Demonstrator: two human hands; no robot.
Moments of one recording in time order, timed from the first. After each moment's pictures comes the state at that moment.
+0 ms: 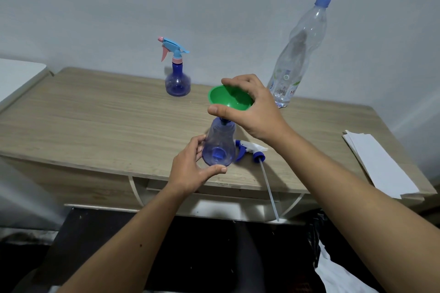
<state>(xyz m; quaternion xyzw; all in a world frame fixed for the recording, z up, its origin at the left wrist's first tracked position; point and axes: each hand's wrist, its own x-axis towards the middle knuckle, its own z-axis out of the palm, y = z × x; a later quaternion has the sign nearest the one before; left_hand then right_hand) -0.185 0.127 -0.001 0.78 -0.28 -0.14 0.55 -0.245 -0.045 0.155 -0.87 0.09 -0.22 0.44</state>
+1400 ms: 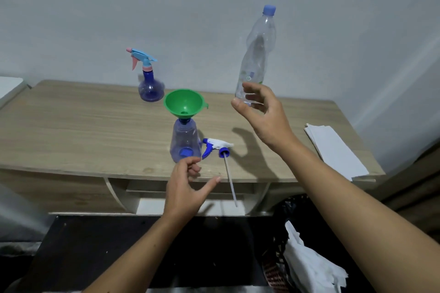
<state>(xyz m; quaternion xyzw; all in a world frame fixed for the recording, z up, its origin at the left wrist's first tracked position) -0.298 0.106 0.014 0.77 -0.25 -0.05 0.58 -0.338 -0.109 0.164 -0.80 0.15 -0.30 0.49</state>
